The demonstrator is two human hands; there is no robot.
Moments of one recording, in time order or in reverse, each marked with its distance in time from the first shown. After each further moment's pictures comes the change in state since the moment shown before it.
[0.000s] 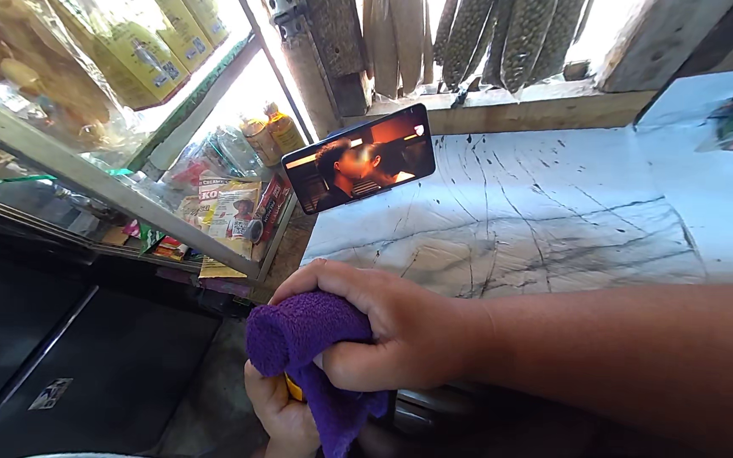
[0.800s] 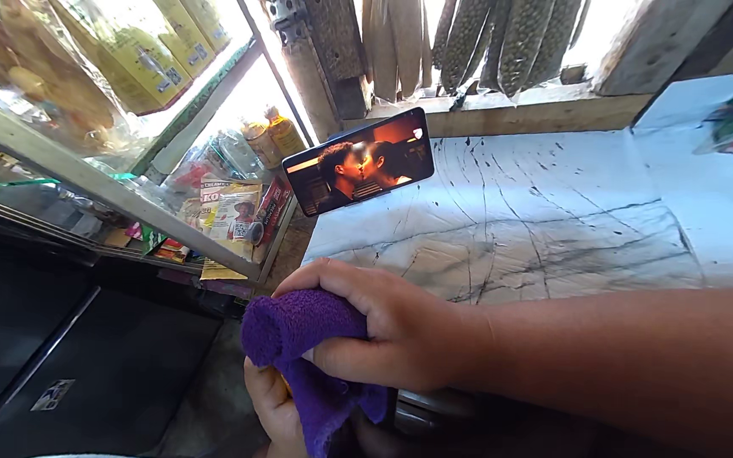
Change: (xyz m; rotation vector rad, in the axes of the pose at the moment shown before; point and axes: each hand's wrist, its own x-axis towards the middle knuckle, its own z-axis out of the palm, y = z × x) left_hand -0.006 0.000 -0.004 -0.108 0.041 -0.093; right_hand -0.001 0.000 0.003 -0.074 0.072 -0.041
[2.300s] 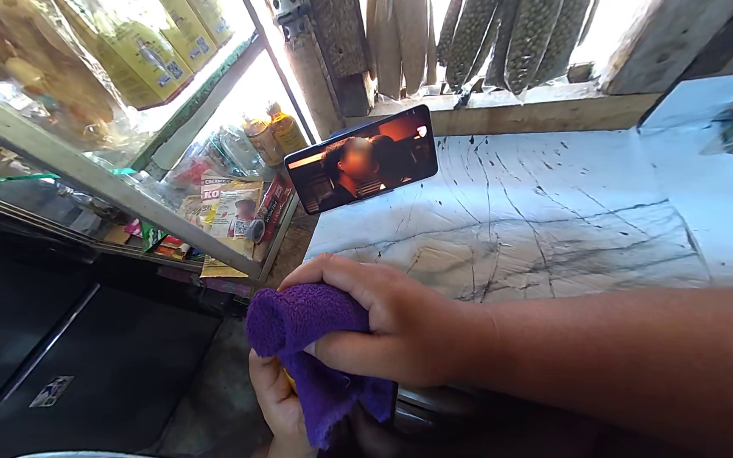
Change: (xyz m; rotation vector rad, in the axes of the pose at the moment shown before) left_hand -0.002 -0.006 -0.001 -0.041 -0.018 -0.024; right_hand 0.001 0.000 -0.001 -0.003 0.009 0.055
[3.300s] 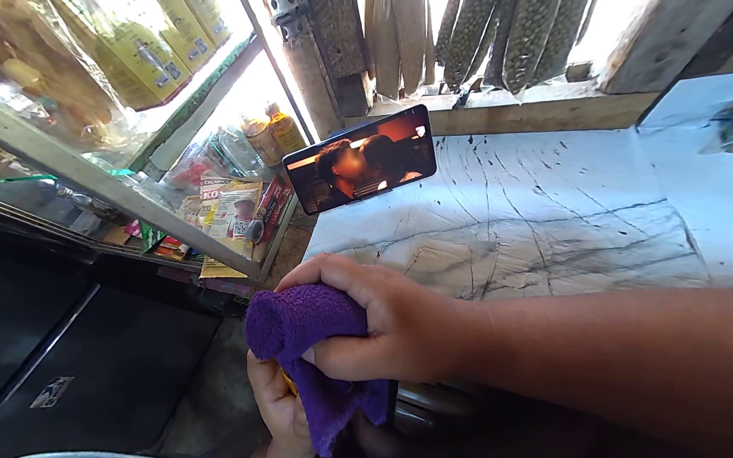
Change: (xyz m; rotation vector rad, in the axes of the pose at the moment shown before) left_hand 0.002 0.002 0.000 -0.054 -0.033 -0.006; right_hand 0.001 -0.001 -0.001 0.060 -0.024 0.038
